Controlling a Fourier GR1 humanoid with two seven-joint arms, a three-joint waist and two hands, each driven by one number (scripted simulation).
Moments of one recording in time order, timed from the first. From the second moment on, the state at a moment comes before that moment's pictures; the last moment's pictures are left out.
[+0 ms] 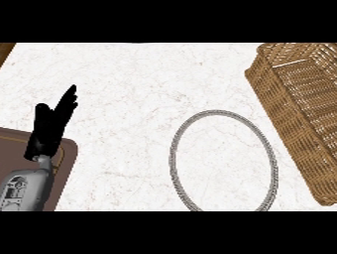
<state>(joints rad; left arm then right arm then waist) -0.22 0.19 0.08 -1.40 -0.14 -0.02 0.24 -0.97 -0.63 -0.18 -1.57 0.66 0.66 0.73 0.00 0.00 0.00</state>
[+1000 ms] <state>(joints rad) -0.19 0.18 0.08 -1.41 -0.14 -0.03 0.22 -0.74 -0.69 -0.27 -1.22 0.67 0.46 0.26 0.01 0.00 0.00</state>
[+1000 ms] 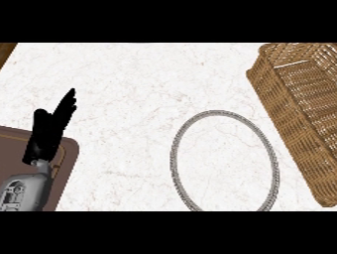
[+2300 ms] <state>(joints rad) -0.21 0.19 0.10 -1.41 -0.14 -0.05 0.24 -0.63 -0.77 -0.71 -1.03 0.41 0.19 0.15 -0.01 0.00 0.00</state>
